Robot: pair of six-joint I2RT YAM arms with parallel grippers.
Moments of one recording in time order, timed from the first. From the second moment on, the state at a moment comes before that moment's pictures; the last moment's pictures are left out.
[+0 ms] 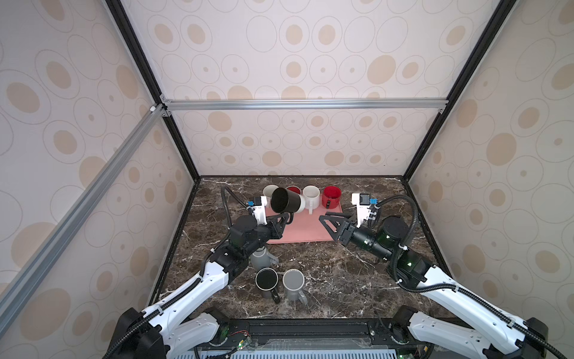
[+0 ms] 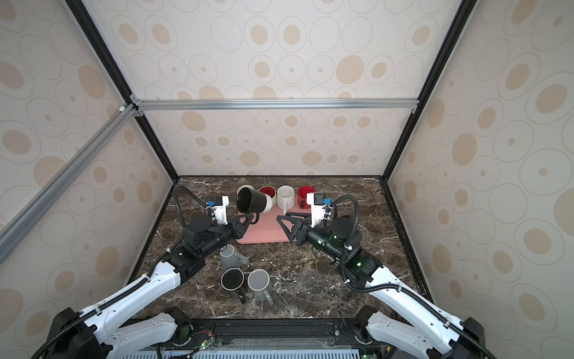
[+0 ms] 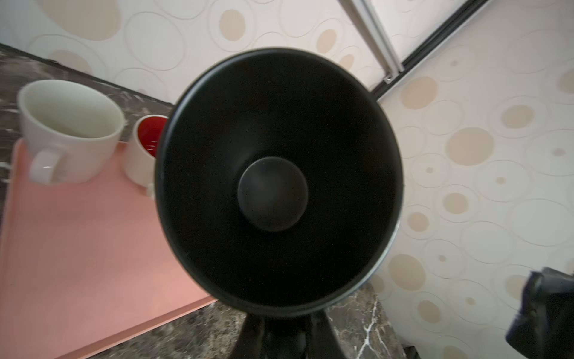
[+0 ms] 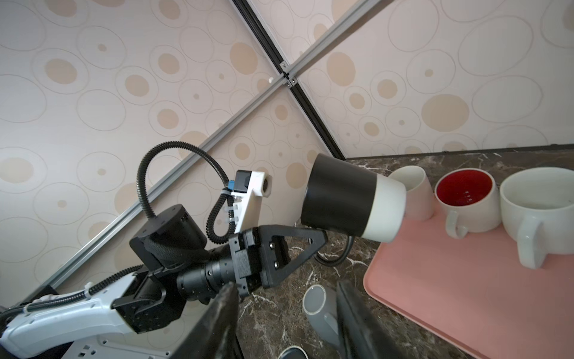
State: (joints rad) left arm -0.55 1.06 0.70 0.12 0.10 -0.69; right arm 0.73 0.93 0.78 0.14 -0.21 0.63
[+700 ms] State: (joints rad) left arm -0.51 1.37 0.88 -0.28 -0.18 -0.49; right arm 0.73 0.88 0.76 0.01 -0.14 0.60
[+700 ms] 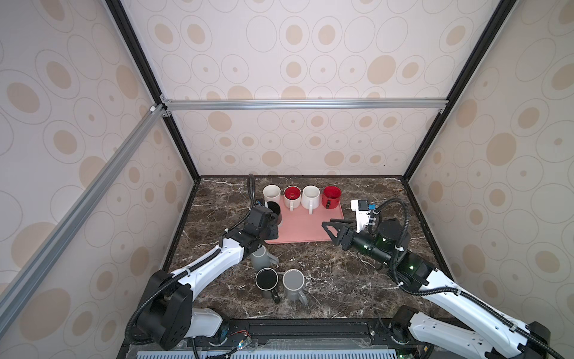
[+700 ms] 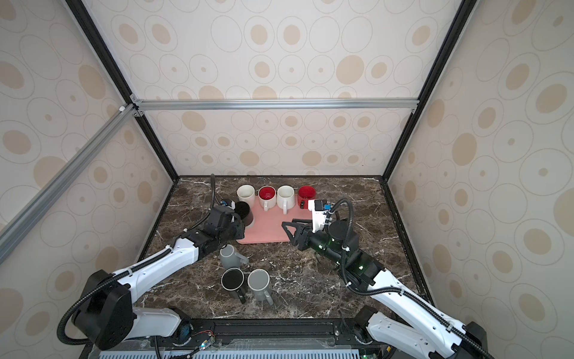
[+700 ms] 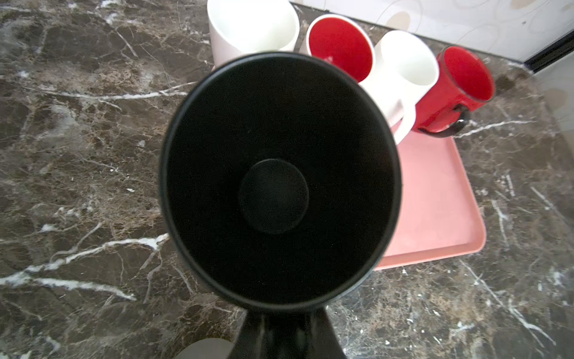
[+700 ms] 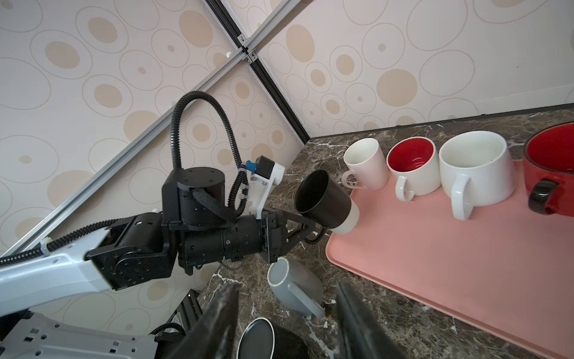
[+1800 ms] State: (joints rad) left arm -0.51 1.49 0.91 -0.36 -0.16 -0.46; right arm 0.72 0.85 0.73 -0.02 -0.10 0.58
